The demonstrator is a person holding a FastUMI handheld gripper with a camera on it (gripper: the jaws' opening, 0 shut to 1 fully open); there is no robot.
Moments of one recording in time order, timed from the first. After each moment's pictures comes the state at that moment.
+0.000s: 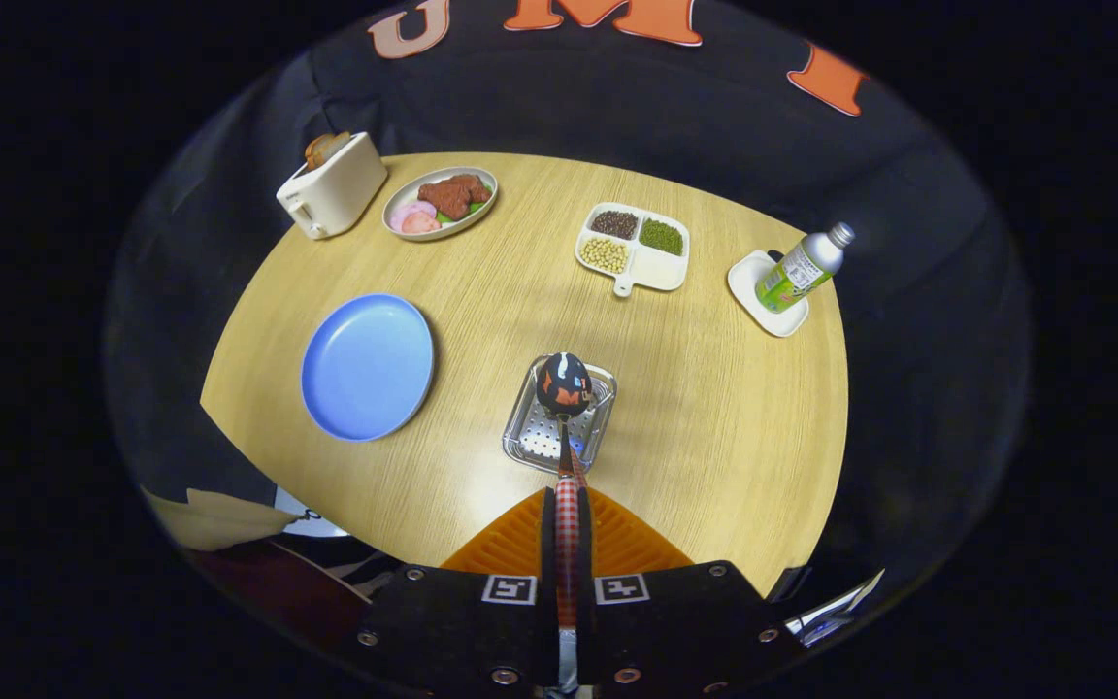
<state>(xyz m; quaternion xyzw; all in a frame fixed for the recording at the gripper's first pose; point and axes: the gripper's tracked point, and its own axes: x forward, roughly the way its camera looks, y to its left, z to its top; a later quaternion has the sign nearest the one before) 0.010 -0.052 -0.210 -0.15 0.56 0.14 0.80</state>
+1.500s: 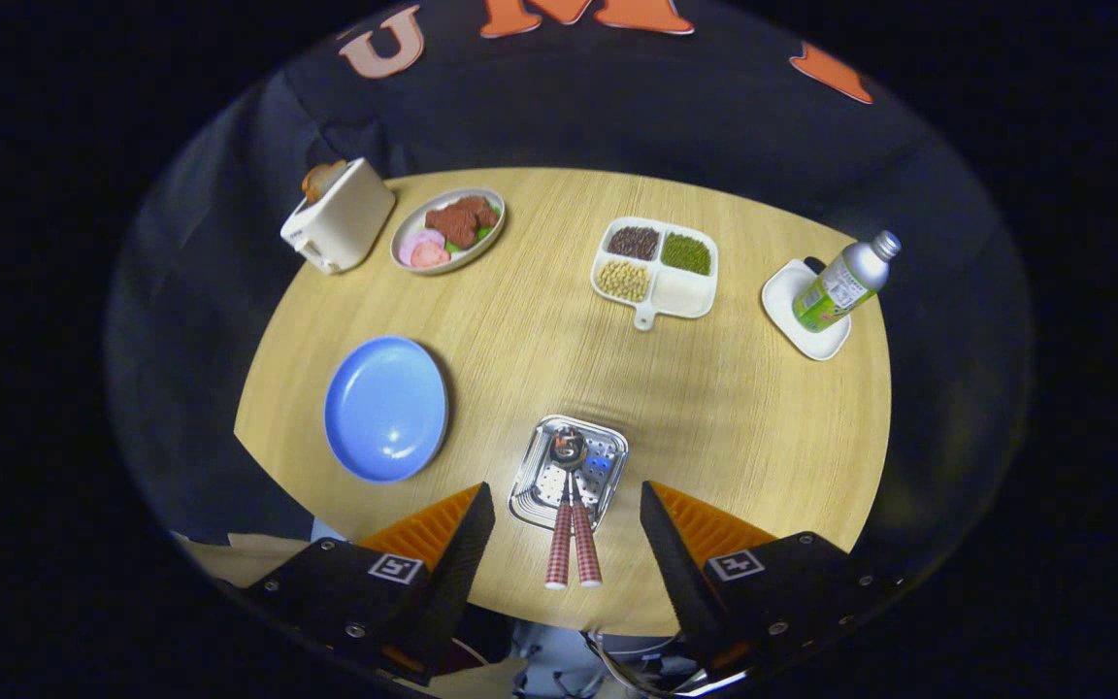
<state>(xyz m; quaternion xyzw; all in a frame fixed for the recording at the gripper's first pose) 0.073 -0.038 -0.191 -0.06 0.51 0.16 0.84</state>
